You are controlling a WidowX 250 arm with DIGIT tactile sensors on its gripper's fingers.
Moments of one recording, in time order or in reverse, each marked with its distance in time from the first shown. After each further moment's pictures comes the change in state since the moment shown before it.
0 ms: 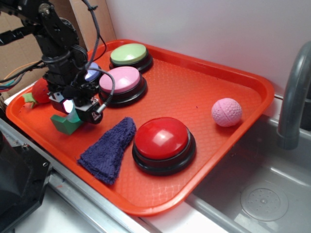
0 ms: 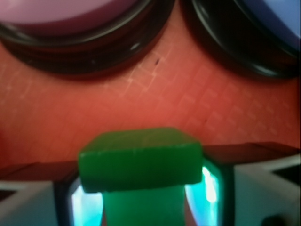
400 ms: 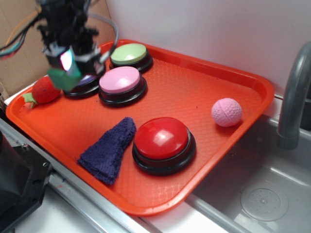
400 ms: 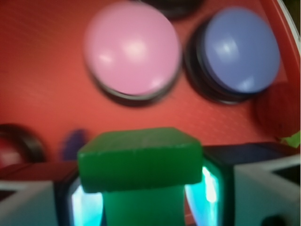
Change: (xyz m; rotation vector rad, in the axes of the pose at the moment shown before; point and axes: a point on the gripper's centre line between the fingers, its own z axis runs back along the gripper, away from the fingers) arm 0.014 -0.038 0.097 -0.062 -0.003 0.007
